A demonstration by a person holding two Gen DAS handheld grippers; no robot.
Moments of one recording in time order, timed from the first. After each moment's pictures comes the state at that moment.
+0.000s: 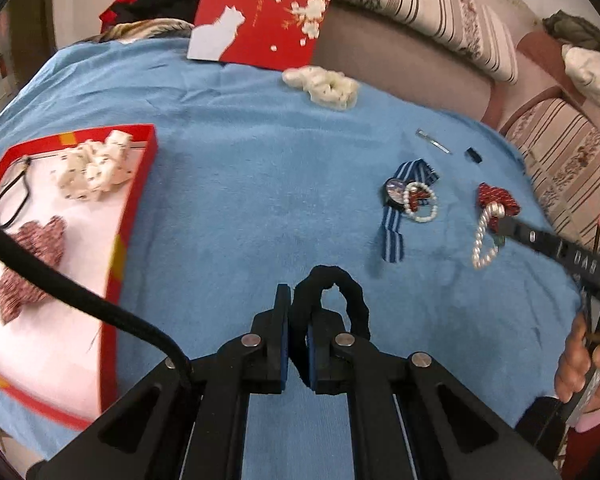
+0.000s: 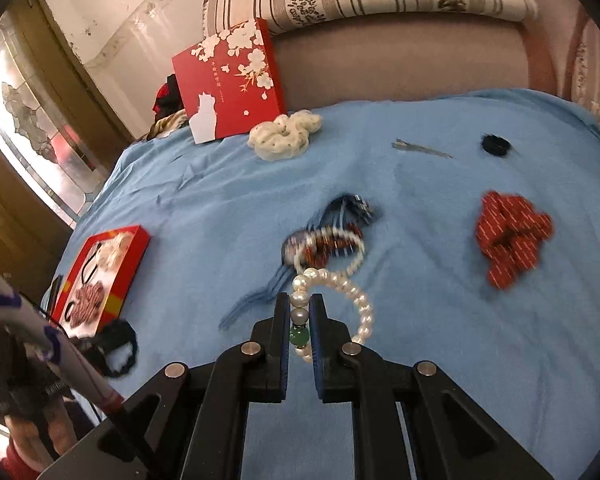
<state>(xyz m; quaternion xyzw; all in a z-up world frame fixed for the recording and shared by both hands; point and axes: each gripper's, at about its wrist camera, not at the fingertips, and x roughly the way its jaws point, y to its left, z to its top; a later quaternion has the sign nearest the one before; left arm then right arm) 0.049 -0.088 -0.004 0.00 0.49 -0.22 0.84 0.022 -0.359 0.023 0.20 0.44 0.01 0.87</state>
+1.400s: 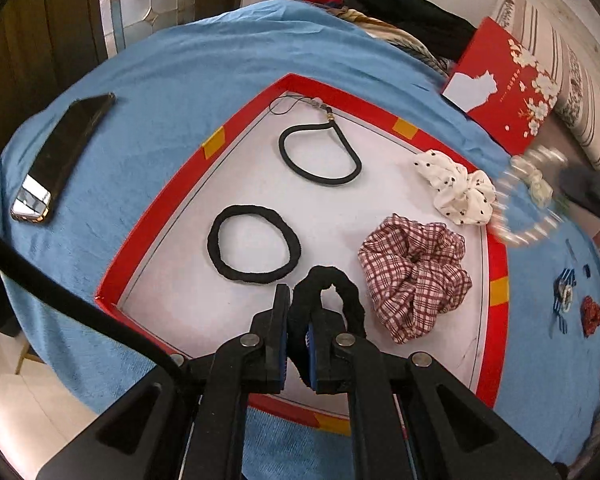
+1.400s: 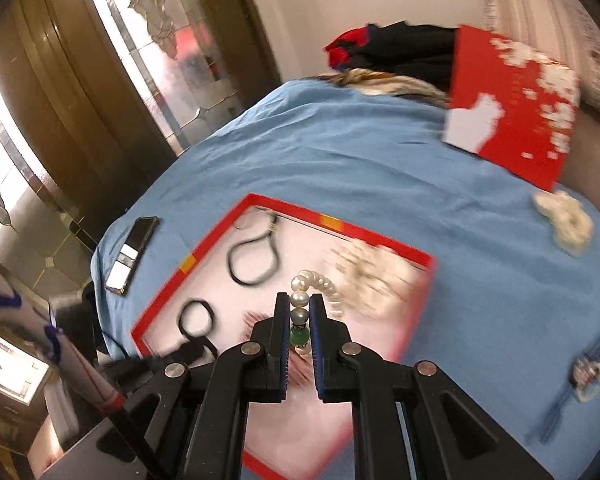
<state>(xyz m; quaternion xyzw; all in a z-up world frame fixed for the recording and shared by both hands) 0.095 0.179 -0.024 -0.12 0.50 0.00 0.86 0.177 -0.015 0.070 0.07 0.46 0.20 0.86</state>
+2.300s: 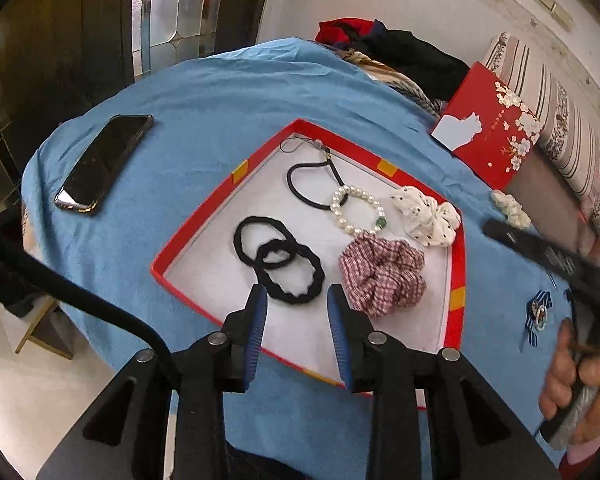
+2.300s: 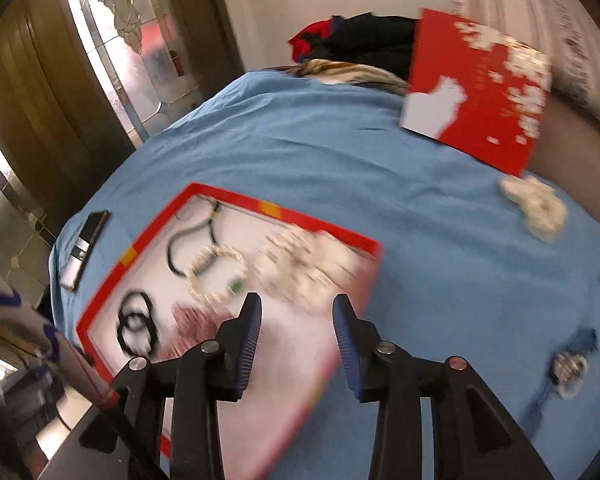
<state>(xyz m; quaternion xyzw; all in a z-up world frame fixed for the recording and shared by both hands) 0.049 0.180 0.026 -0.14 0.46 0.02 0.88 0.161 -0.063 0.045 0.04 0.47 0.13 0.87</state>
